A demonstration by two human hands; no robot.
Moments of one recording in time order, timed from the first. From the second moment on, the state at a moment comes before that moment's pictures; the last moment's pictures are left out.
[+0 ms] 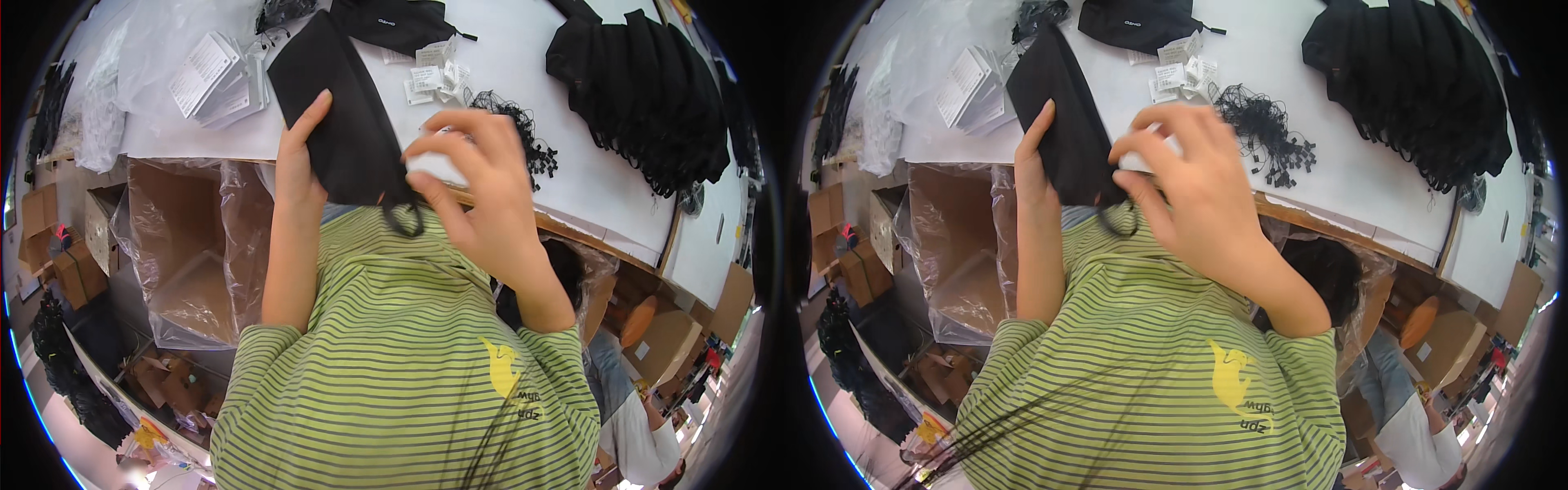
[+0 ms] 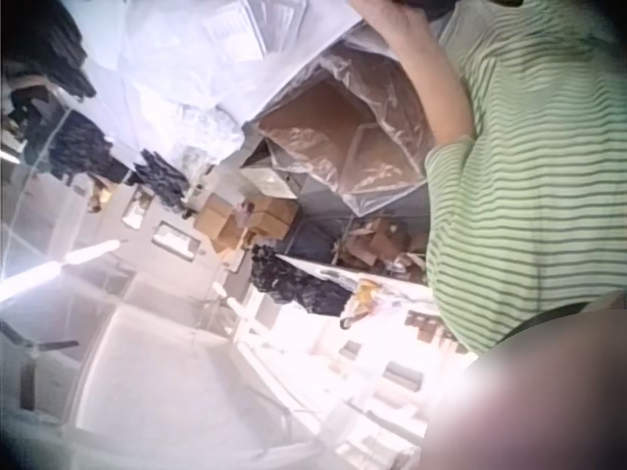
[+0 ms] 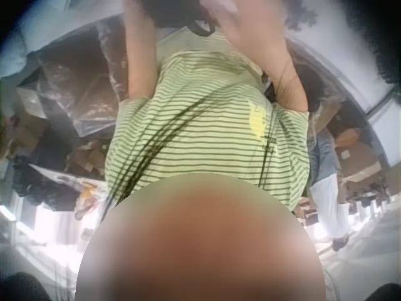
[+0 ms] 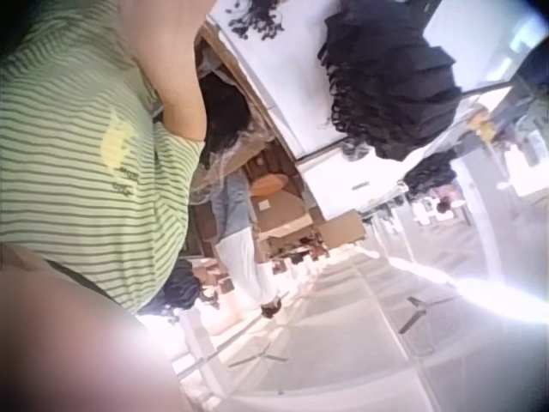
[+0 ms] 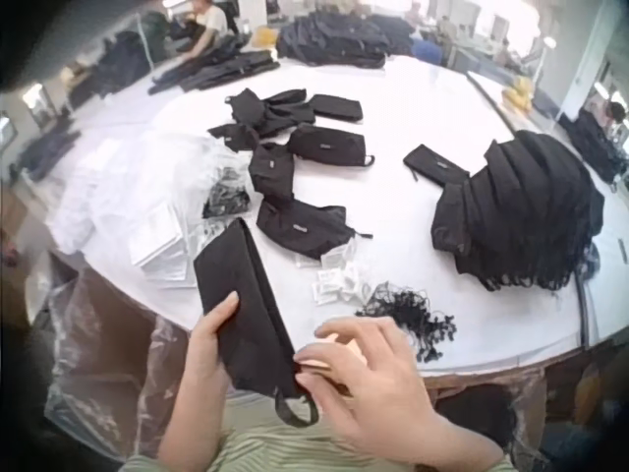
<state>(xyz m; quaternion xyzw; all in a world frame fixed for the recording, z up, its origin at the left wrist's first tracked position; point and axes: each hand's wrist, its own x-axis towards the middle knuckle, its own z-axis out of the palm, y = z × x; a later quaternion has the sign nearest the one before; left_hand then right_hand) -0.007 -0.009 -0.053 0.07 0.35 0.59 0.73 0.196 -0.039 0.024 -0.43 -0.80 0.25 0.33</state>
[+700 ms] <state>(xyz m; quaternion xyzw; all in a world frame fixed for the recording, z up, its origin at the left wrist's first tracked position) -0.031 -0.037 -0.035 0.47 0.41 0.54 0.57 0.235 -0.029 -0.003 -0.45 -0.56 0.55 0.42</state>
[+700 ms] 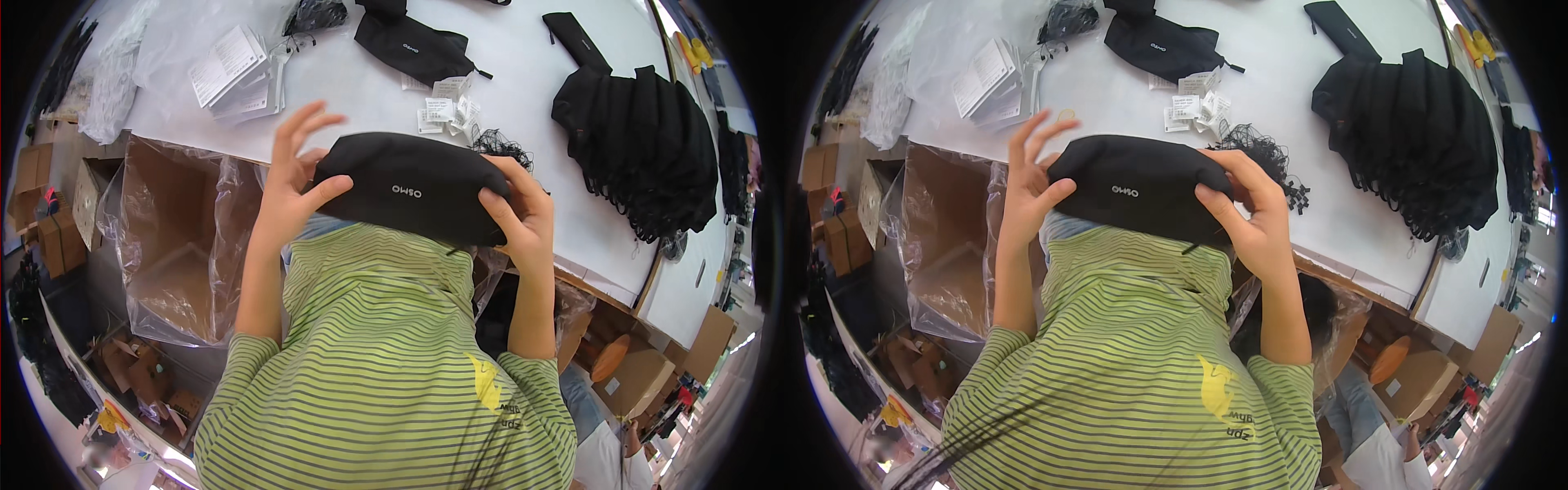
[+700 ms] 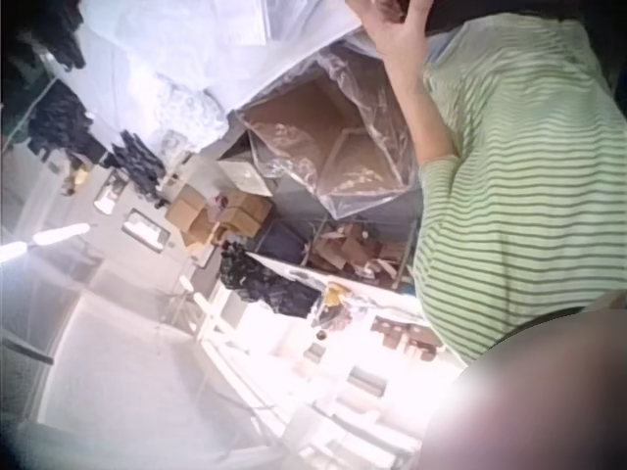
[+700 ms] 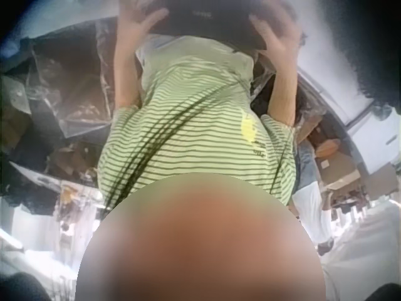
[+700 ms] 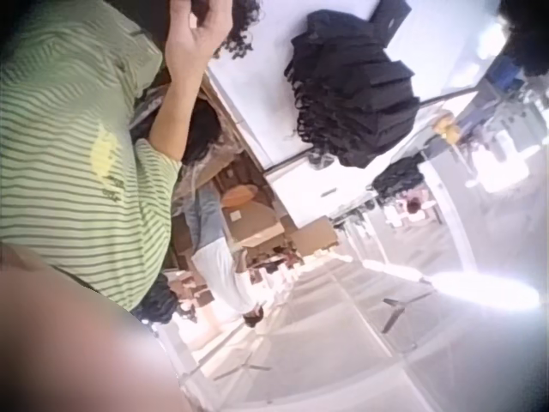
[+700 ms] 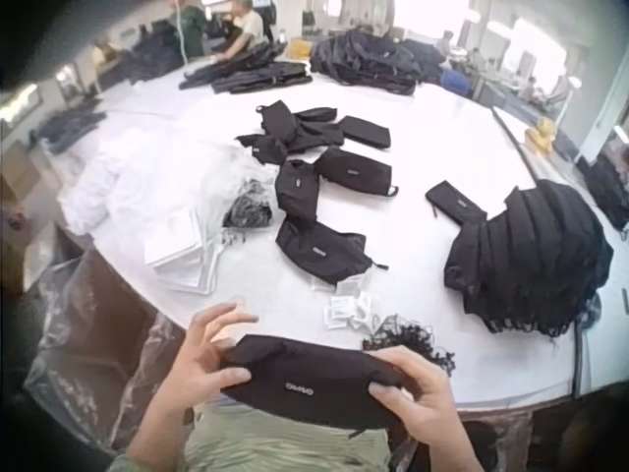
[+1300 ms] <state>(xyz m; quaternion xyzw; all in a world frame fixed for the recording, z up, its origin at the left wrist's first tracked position) -0.041 -0.016 -0.060 0.56 0.50 0.50 0.43 0.336 -0.017 0.052 -0.65 -0.56 0.10 0.51</state>
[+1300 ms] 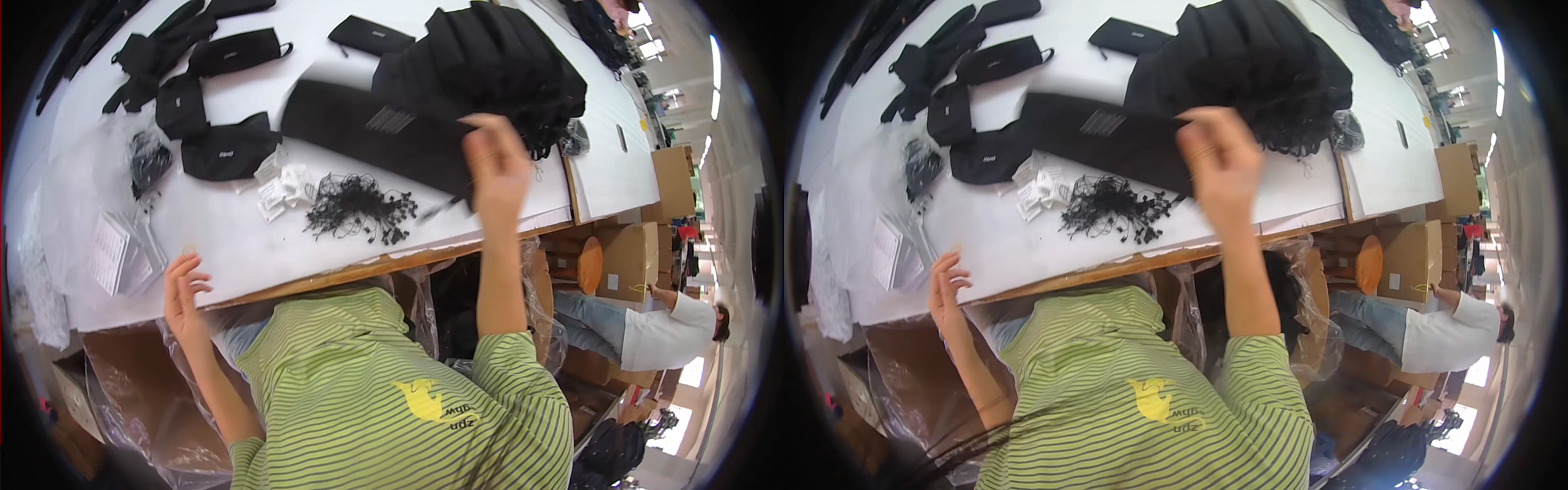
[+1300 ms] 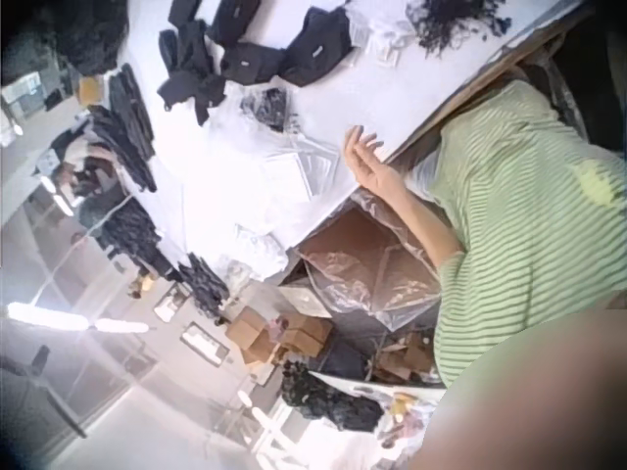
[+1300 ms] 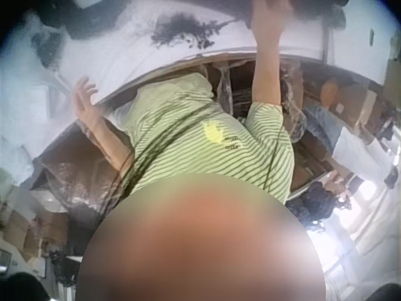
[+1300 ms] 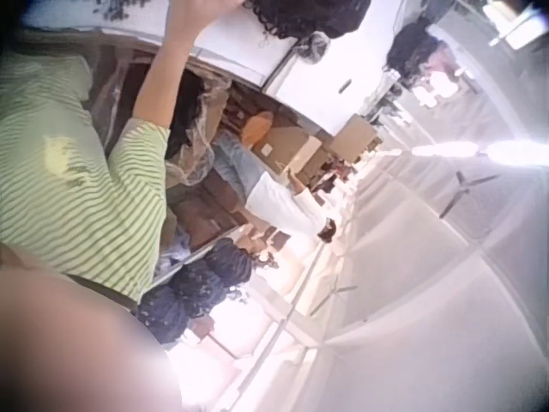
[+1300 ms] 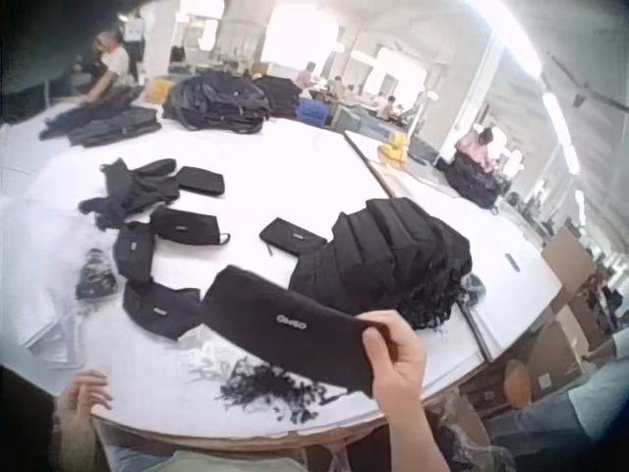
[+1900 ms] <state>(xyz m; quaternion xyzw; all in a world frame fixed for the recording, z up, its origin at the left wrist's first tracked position) -0.164 0.052 -0.063 0.66 0.72 0.22 -0.07 0.626 0.062 0.051 -0.84 -0.41 -0.26 0.25</state>
